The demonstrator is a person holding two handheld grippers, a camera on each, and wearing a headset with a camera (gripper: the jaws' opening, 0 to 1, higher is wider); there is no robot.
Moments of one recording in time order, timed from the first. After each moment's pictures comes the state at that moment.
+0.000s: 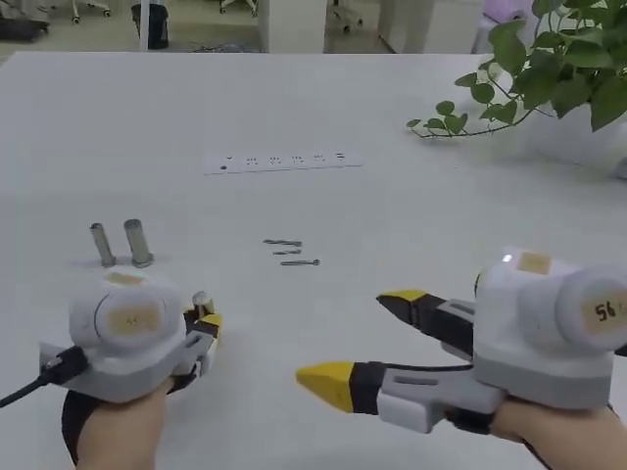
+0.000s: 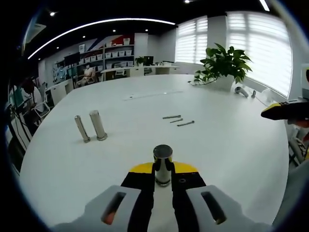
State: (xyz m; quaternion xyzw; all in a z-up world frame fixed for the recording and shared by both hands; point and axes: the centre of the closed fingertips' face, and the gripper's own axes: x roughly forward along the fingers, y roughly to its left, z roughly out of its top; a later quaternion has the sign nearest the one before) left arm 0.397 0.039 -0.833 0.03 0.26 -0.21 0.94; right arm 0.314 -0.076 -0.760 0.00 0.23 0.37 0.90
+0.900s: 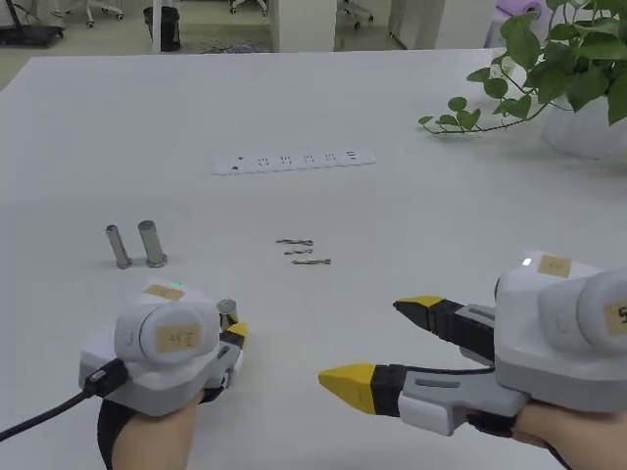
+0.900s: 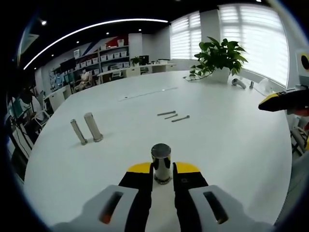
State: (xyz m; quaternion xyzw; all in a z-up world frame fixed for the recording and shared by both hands) left arm 0.390 0.028 -0.838 0.07 0.27 -0.22 0.94; right arm 0.312 -0.082 -0.765 0.01 0.24 0.37 0.90
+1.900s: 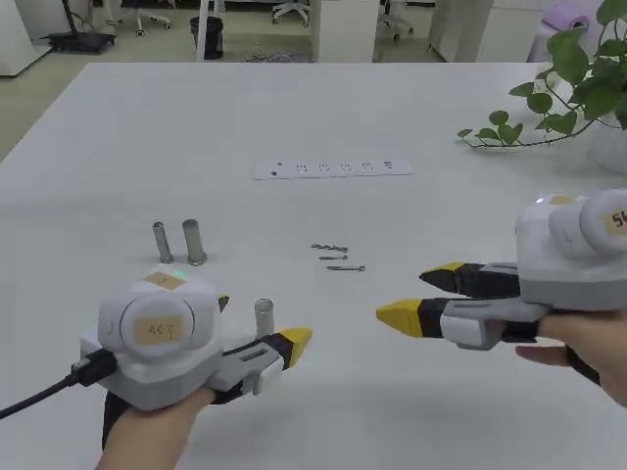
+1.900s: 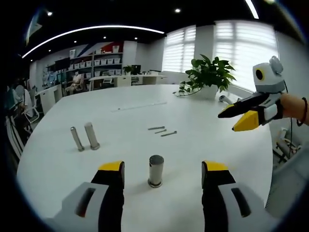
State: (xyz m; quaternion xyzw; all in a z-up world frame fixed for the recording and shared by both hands) left arm 0.375 0.031 -0.800 0.01 0.22 -0.28 0.93; right arm 0.379 -0.104 -0.770 -0.03 0.28 0.39 0.87
